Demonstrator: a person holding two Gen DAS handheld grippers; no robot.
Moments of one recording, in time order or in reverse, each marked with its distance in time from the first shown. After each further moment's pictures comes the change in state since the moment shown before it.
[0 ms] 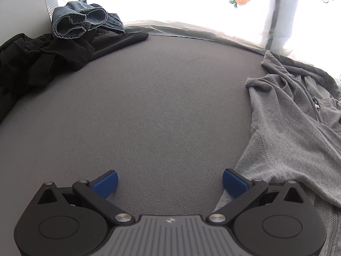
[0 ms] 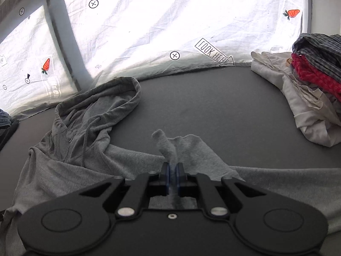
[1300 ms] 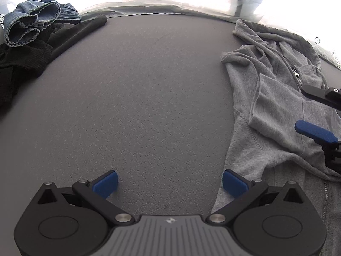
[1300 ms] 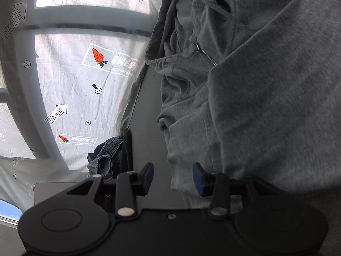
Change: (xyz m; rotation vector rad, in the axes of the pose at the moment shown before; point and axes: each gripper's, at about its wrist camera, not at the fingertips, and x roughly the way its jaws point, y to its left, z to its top) left arm 0.013 0.007 0.026 0.208 0.166 -0.156; right arm 0.085 0.151 -0.067 0.672 0.399 0.608
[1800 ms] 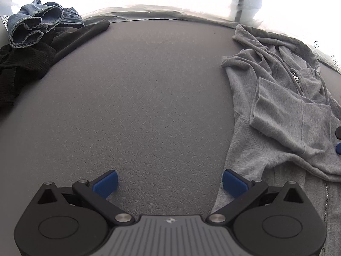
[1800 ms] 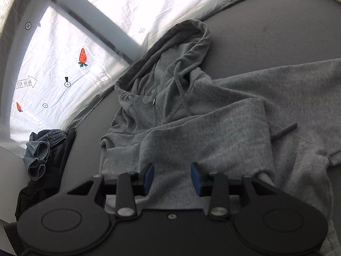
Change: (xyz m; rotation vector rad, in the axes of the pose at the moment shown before) left arm -0.002 0.000 -0.006 -0.005 -0.037 0.004; right arm -0.072 -0.004 0.004 -0.447 -0.166 -0.355
